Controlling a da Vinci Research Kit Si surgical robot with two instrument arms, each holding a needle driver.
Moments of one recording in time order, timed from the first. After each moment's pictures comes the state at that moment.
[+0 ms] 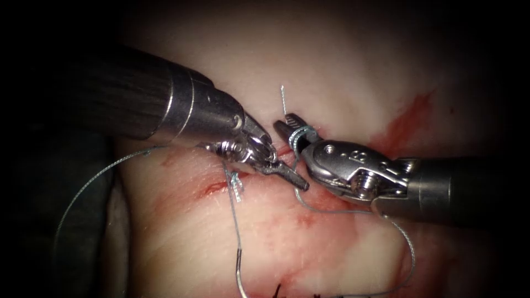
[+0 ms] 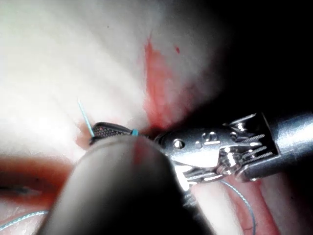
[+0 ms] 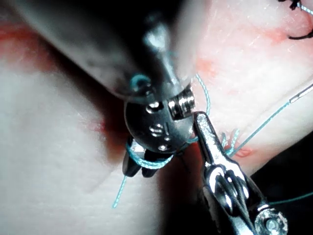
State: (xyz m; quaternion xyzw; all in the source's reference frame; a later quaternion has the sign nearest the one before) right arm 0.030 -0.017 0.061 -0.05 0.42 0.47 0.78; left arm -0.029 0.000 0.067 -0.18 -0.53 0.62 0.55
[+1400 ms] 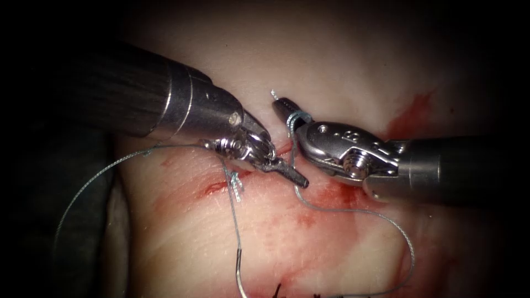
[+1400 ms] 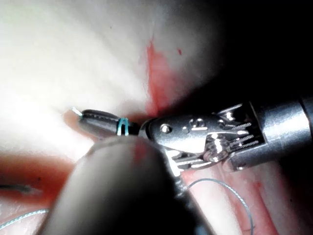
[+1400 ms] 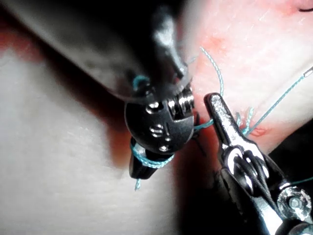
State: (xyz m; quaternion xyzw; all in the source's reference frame) right arm 0.030 -0.014 0.061 -0.02 0.40 0.52 0.75; left arm -0.028 0.000 0.066 -0.18 -0.53 0.61 0.56
